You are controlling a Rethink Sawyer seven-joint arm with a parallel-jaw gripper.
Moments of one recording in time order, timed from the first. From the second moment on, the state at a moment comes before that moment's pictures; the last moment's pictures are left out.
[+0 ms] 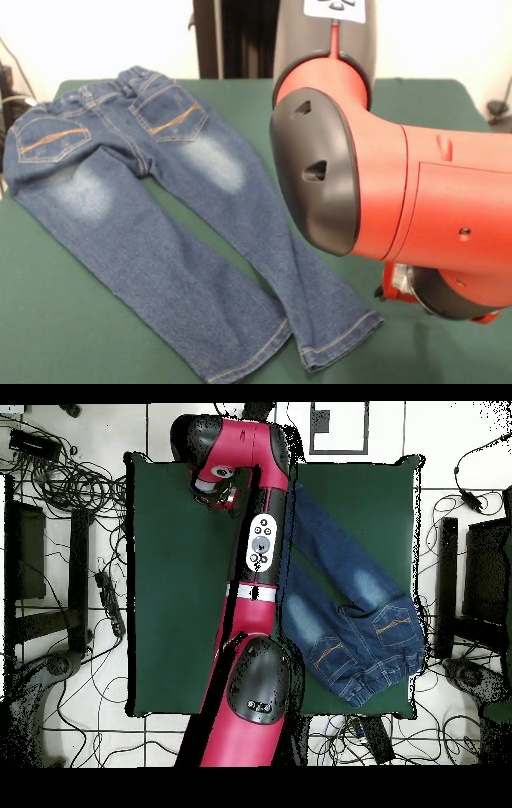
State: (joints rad) arm -0.27 0.09 1.71 0.18 -1.80 1.94 1.90
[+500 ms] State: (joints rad) arm -0.29 0.09 1.69 0.22 -1.79 1.94 1.90
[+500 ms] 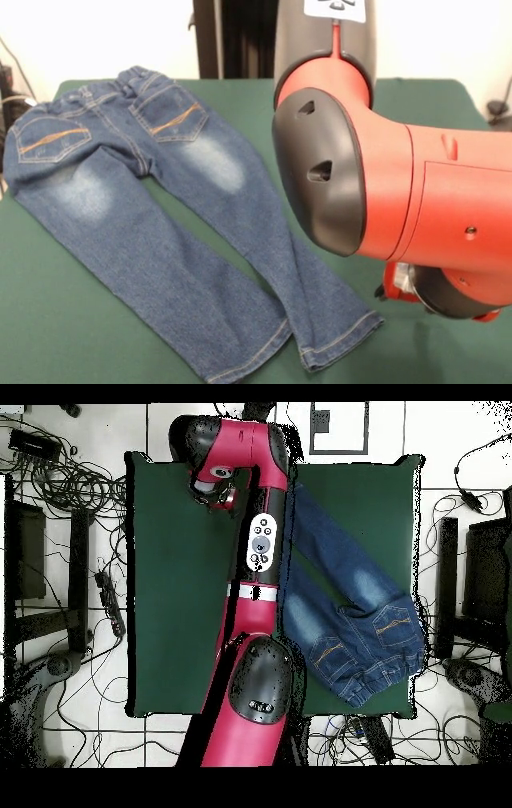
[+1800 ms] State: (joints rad) arm -0.33 0.09 1.63 0.26 -1.76 1.86 1.76
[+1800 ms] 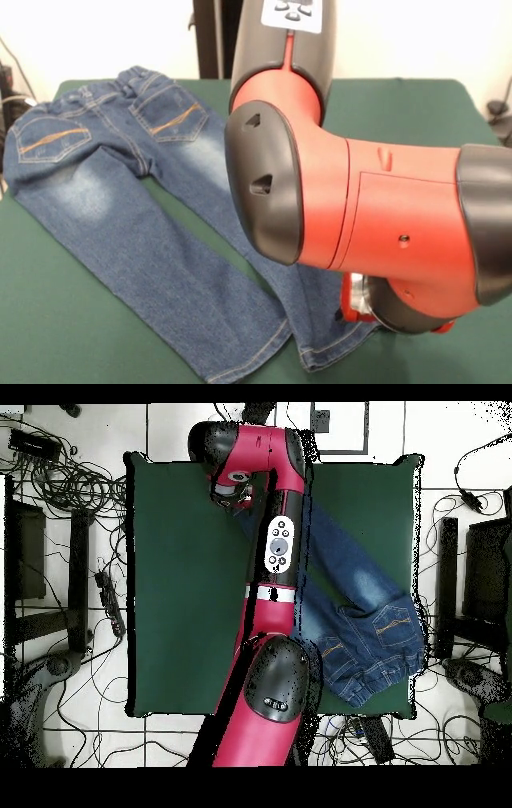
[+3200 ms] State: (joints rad) arm -0.37 0.14 1.84 0.24 -1.94 1.89 1.76
